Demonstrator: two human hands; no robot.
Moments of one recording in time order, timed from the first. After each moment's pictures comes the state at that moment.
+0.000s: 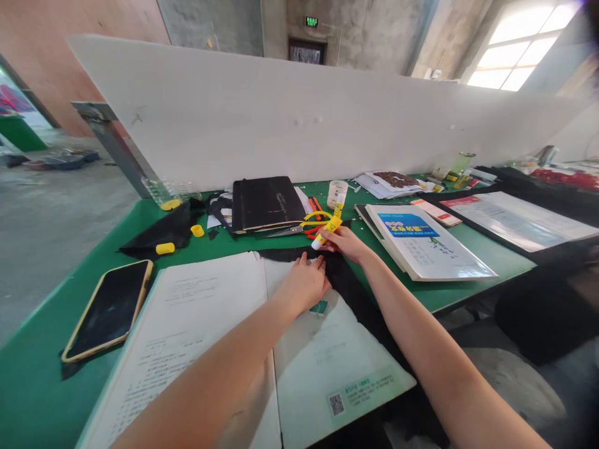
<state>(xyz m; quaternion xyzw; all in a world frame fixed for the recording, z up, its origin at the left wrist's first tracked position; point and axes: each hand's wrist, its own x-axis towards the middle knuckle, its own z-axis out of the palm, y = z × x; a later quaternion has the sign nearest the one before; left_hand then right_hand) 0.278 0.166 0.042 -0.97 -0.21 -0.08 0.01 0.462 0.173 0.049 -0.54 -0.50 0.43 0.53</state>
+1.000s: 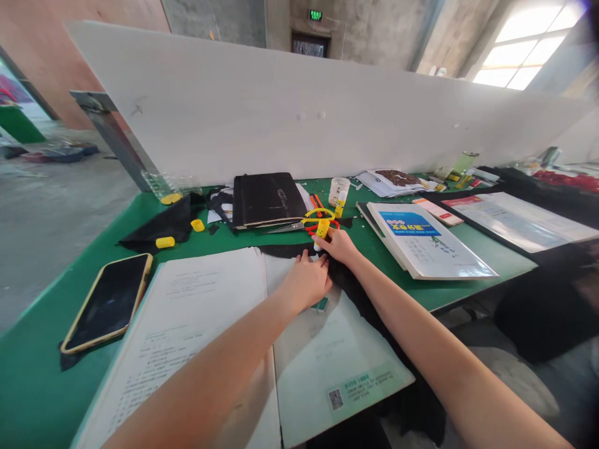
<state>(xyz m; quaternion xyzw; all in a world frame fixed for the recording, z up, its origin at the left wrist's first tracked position) 0.277 0.159 0.049 -0.97 -0.23 -0.07 -0.01 0.450 0.177 0.032 -0.69 -0.64 0.06 0.33</state>
